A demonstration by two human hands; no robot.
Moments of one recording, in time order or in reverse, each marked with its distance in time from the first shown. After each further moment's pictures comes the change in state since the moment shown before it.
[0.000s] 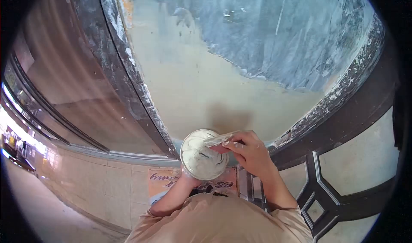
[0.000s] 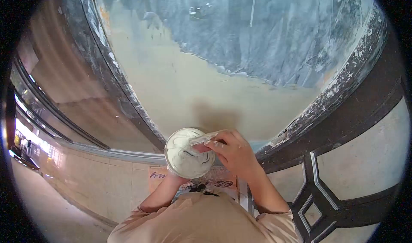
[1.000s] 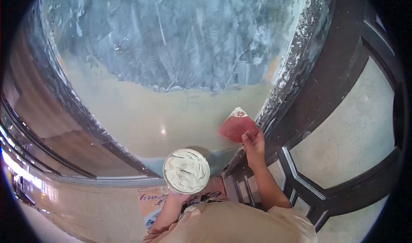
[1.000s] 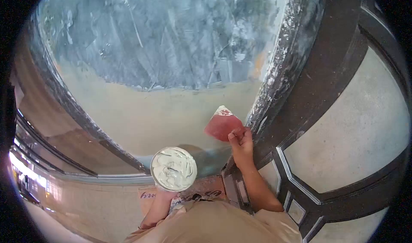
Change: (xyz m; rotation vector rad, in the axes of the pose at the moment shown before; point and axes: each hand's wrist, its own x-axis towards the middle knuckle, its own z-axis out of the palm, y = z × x) left_hand 0.003 -0.070 0.077 -0.886 -0.082 -0.133; right_hand -0.118 0.136 -0.033 0.889 0.805 0.539
